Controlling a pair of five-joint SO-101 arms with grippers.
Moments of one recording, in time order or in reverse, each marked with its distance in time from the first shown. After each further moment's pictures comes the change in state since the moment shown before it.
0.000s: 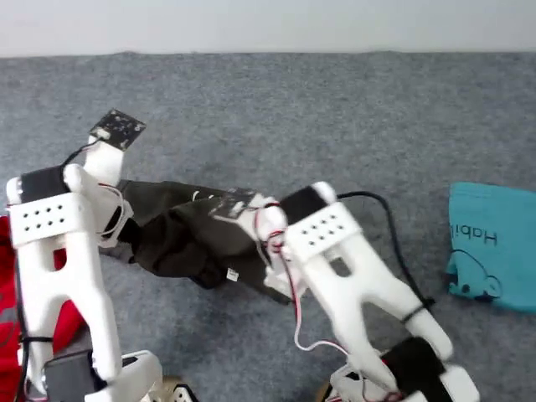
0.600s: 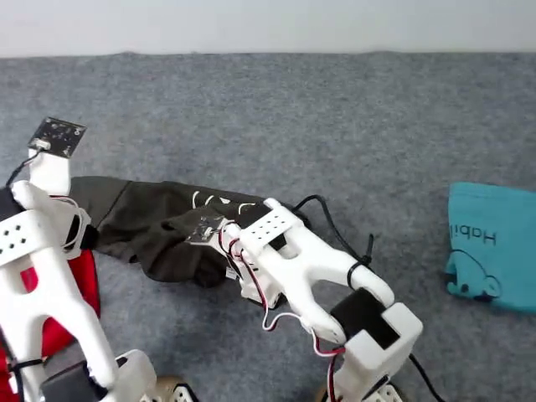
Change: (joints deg) left arm -12.1 -3.7 0.0 1.2 -0.3; right arm -5.6 21.2 -0.3 -16.1 0.1
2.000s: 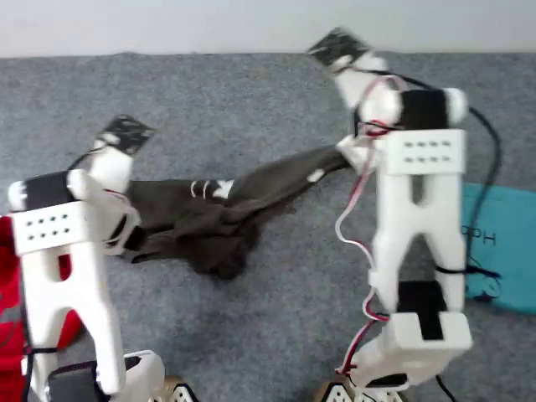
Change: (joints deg) left arm 17.1 0.0 0.0 4.0 0.0; right arm 37.5 -5.4 -57.3 24.4 9.3
